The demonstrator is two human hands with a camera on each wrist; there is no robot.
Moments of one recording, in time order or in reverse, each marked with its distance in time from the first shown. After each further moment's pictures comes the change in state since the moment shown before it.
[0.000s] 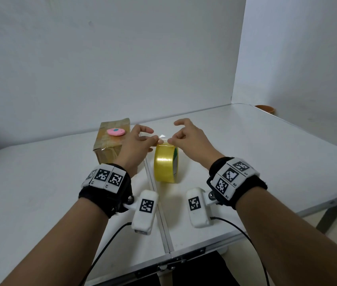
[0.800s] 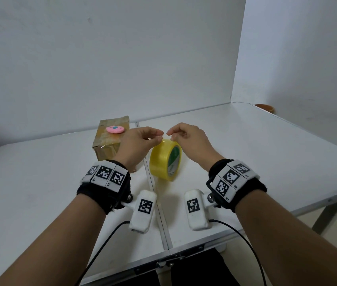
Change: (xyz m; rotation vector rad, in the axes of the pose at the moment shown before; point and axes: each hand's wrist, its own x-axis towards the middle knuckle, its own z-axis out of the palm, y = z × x) left_hand -0.001 0.004 -0.001 0.249 -0.026 0.098; right_hand -0.006 0.004 0.003 0.000 0.060 -0.022
